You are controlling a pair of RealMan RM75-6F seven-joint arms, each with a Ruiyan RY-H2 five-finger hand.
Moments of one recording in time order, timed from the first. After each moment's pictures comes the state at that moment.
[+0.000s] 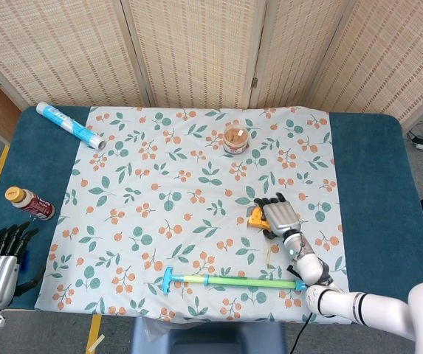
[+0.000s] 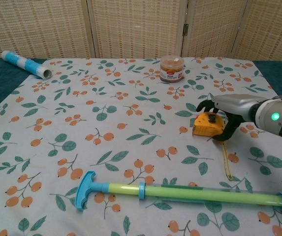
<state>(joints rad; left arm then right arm) -0.07 -1.18 -0.03 -1.67 1.52 1.53 0.08 0.76 -1.60 0.16 -1.40 -0.75 0.85 -0.56</state>
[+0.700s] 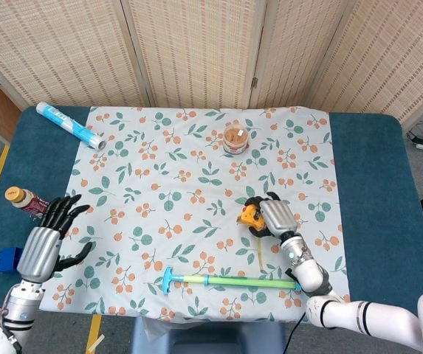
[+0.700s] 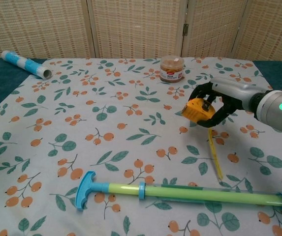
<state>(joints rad) -0.27 -1.24 -0.13 -1.77 1.63 1.44 0.00 0.68 -1.59 0.21 -1.52 -0.94 0.97 -0.24</state>
